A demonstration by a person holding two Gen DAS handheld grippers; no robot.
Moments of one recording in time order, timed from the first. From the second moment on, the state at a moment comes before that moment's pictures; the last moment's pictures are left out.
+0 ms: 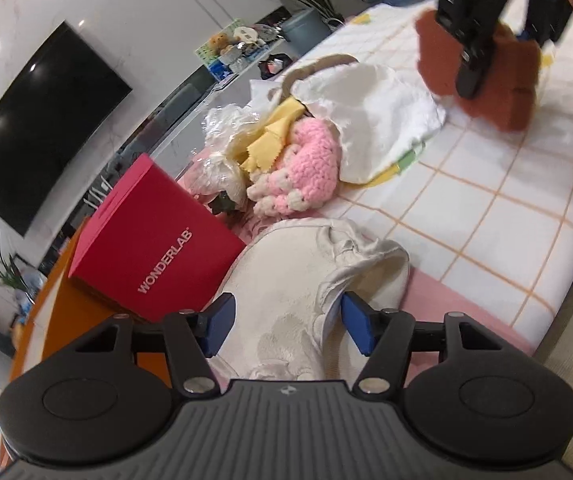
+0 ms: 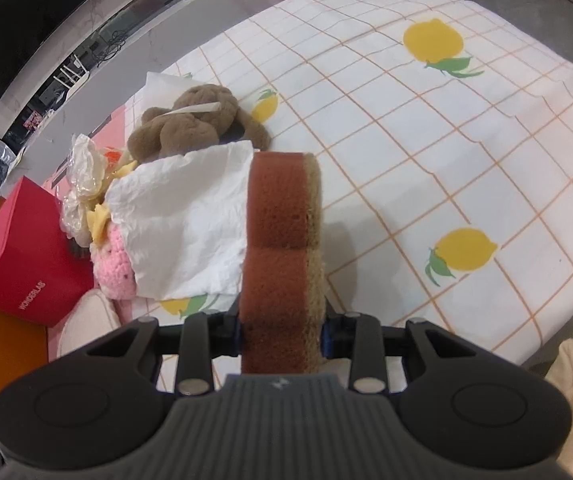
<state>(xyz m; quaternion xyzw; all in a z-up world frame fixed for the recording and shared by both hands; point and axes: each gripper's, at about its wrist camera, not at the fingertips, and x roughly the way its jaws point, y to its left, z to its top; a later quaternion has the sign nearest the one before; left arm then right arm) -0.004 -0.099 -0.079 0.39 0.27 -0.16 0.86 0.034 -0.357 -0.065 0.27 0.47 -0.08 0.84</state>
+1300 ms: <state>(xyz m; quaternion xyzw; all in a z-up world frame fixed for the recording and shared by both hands) 0.012 -0.063 0.007 0.10 0.30 -0.24 0.92 0.016 -0.335 -0.018 0.22 0.41 -0.07 0.88</state>
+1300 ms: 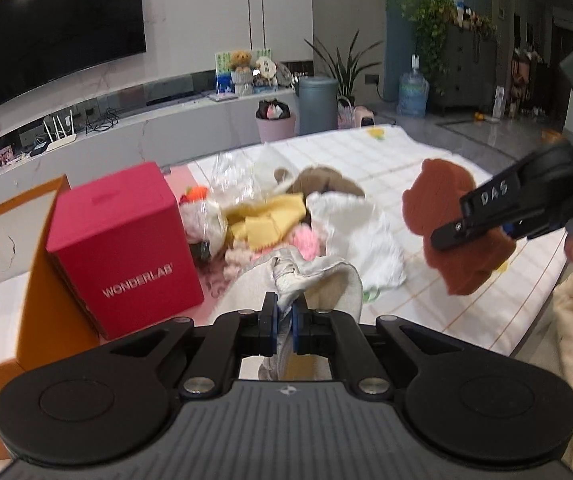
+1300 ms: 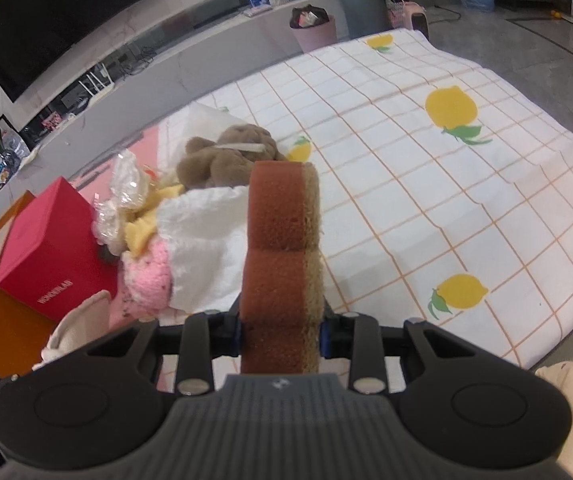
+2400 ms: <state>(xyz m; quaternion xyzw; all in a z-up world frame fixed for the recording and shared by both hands) 0.070 0.121 0.107 0.04 0.26 -0.09 0.96 0.085 -0.062 0.101 0.15 0.35 0.18 0.91</state>
